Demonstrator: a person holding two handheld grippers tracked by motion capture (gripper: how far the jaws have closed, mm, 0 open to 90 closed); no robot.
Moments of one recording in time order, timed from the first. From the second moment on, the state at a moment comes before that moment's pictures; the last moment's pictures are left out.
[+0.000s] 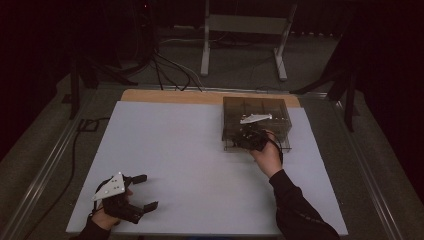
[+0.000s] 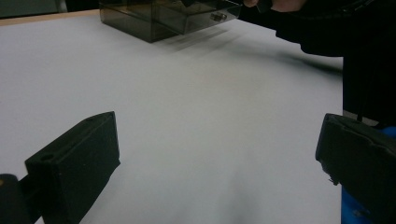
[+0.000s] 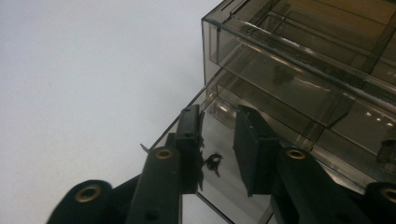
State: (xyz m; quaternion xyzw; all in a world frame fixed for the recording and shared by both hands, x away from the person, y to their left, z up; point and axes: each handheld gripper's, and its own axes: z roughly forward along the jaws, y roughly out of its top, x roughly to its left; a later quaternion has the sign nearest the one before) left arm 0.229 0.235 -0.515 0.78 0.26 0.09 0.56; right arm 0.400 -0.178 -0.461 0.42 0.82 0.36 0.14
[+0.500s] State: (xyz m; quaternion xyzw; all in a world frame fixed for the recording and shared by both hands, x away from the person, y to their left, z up) left arm 0.229 0.235 -0.515 0.78 0.26 0.09 0.57; right arm 0.391 -0.177 -0.452 0.41 0.82 0.37 0.13
